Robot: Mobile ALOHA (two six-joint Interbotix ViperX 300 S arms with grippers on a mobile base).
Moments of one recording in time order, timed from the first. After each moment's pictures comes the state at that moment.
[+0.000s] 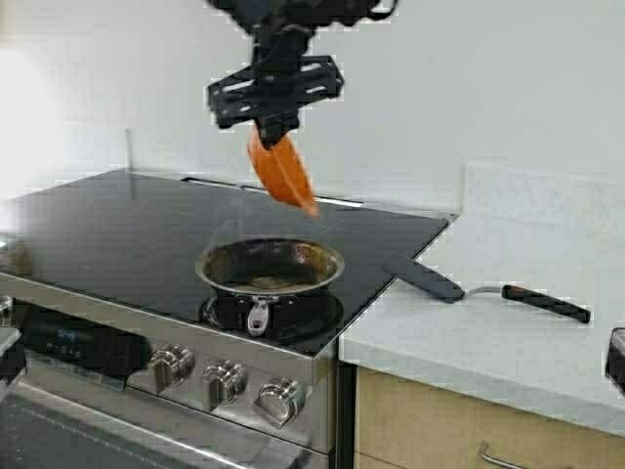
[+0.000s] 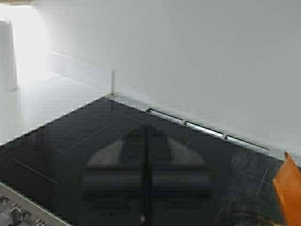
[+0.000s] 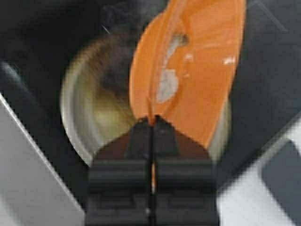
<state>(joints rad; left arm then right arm) 0.00 -1.12 1.28 0.00 -0.25 -0.11 0.81 0.45 0.11 -1.09 0.38 1.17</state>
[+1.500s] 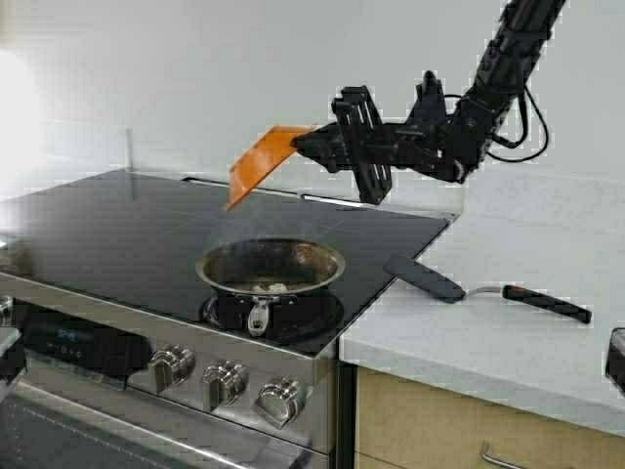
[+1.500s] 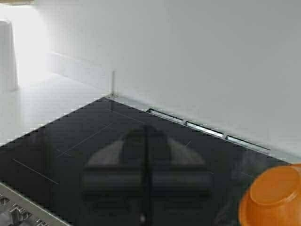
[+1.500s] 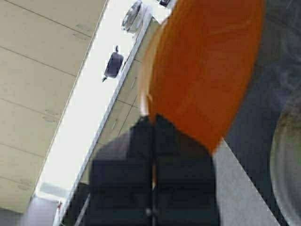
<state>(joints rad) 0.00 -1.12 1.28 0.00 -0.25 -0.11 0.40 0.69 0.32 -0.70 -1.09 1.46</state>
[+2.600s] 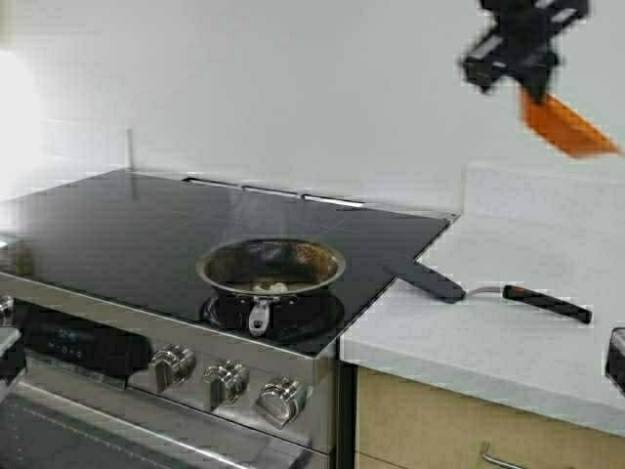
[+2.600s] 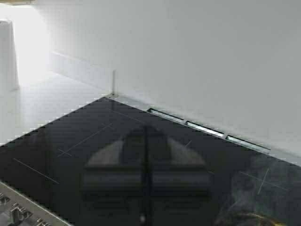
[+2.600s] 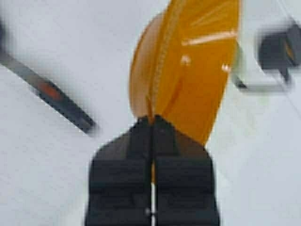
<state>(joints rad) 0.00 -1.12 1.28 0.00 -0.25 -0.11 0.34 0.08 0.44 -0.98 0.78 0.56</state>
